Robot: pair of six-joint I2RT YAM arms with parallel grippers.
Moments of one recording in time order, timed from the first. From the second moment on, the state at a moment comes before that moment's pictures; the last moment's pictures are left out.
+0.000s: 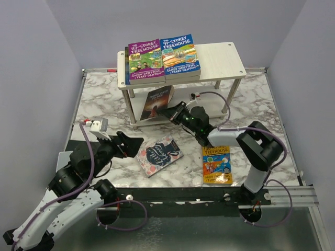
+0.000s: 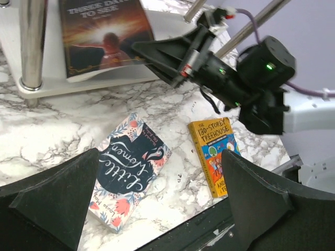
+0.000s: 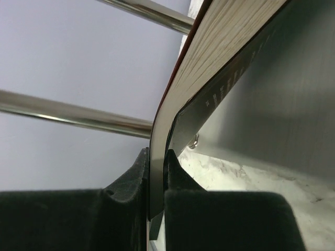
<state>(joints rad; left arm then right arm) -0.77 0.36 0.80 -0.63 -0.22 -0.61 0.76 1.74 0.81 0.89 -0.01 1.11</state>
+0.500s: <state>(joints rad) -0.77 0.30 0.74 -0.55 -0.14 -0.55 0.66 1.99 1.05 0.83 -0.36 1.14</state>
